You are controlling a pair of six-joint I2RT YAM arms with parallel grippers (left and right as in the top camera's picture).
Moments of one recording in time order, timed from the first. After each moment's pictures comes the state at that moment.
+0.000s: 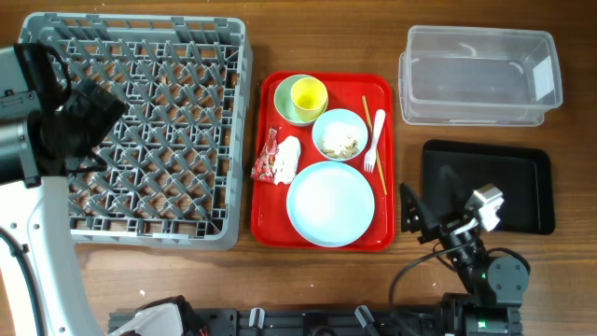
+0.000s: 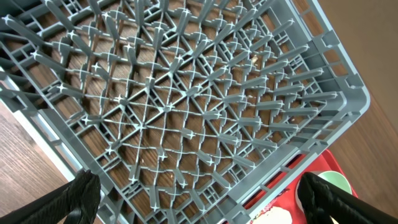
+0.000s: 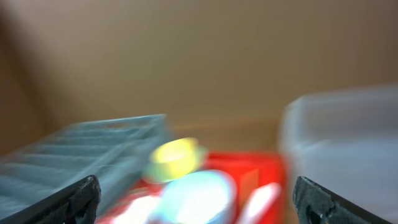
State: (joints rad) left arm 0.23 1.36 1.67 -1.35 -0.11 -0.68; right arm -0.06 0.02 0.01 0.12 -0.51 0.46
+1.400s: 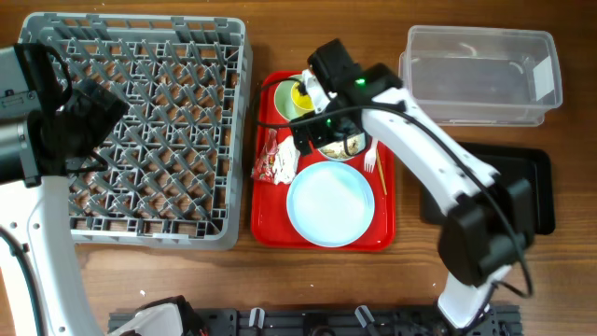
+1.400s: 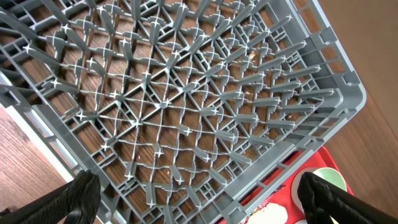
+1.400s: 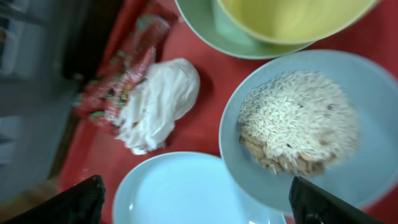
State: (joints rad) left arm 0.23 1.36 1.67 -1.35 -0.10 -0.69; right arm 0.53 1.95 1.62 -1.01 -0.18 0.10
